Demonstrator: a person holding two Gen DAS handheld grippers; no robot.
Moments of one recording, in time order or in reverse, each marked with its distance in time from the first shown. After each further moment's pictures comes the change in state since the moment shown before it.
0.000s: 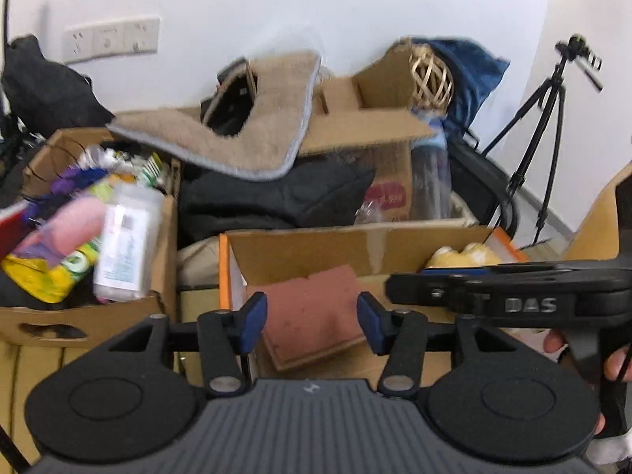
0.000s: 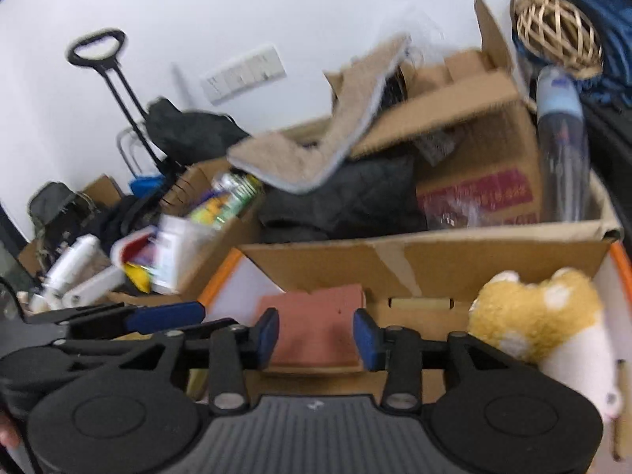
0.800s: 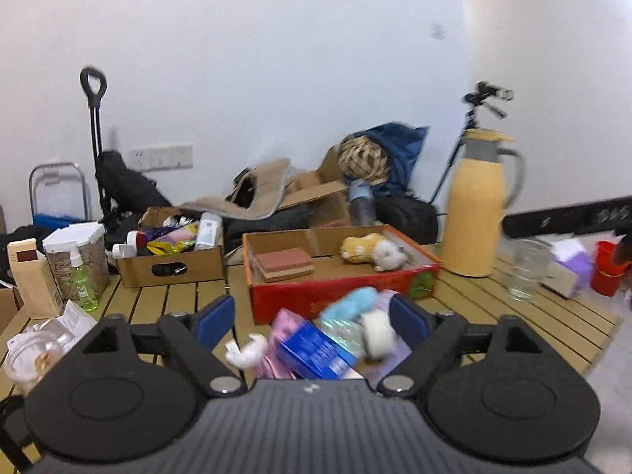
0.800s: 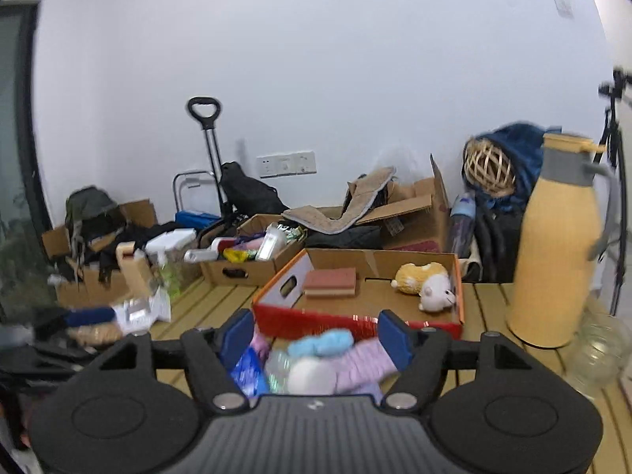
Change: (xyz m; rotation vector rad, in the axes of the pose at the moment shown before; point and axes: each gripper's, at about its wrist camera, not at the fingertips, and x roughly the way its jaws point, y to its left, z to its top) left arm -0.327 -0.103 -0.228 0.155 -0.345 0.075; right arm -0.351 0.102 -0.212 -0.225 -0.304 -0.118
